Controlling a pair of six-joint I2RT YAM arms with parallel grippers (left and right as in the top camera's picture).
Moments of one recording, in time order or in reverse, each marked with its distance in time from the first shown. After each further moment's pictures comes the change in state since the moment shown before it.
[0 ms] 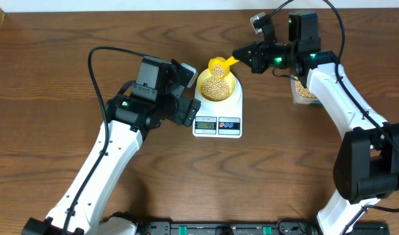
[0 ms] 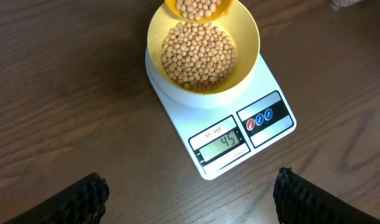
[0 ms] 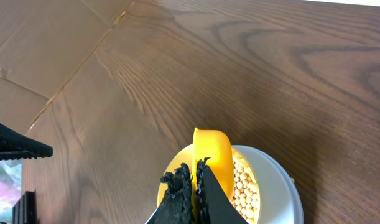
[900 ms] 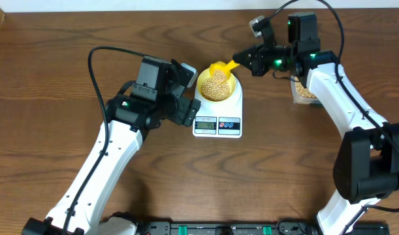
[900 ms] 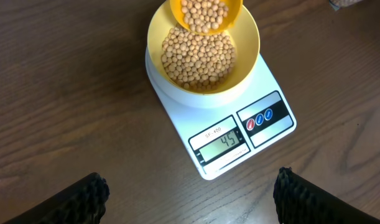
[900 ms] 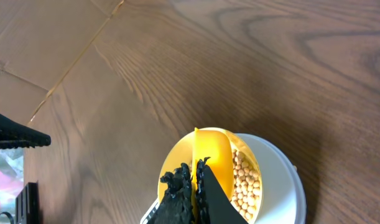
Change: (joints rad) left arm 0.000 0.000 0.000 0.000 0.000 0.000; right arm 0.000 0.000 0.000 -0.048 -0.002 -0.034
